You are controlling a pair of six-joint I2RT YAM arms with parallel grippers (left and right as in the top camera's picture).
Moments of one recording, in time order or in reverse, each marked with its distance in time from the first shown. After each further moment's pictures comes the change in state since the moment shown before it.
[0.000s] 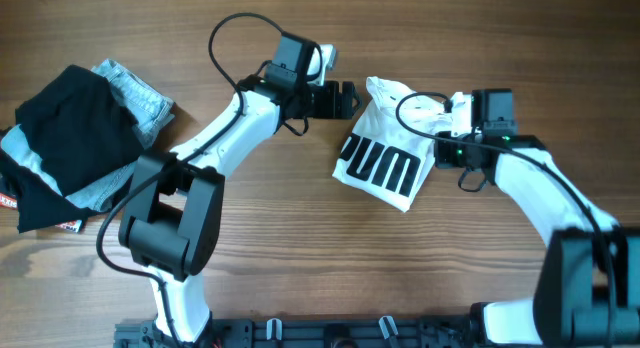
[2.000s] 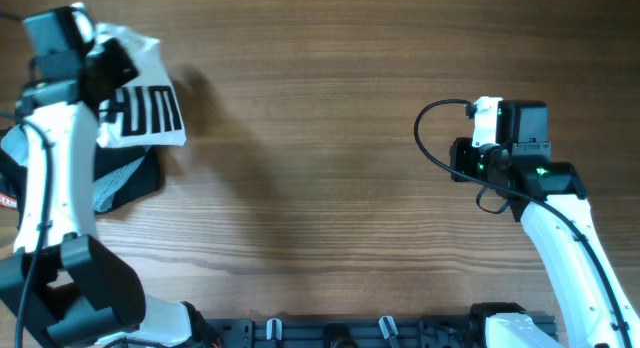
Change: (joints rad) left arm 0.710 -0.339 0.014 -0.227 -0.387 0.114; right arm 0.000 -0.340 0.000 -0.239 0.021 0.027
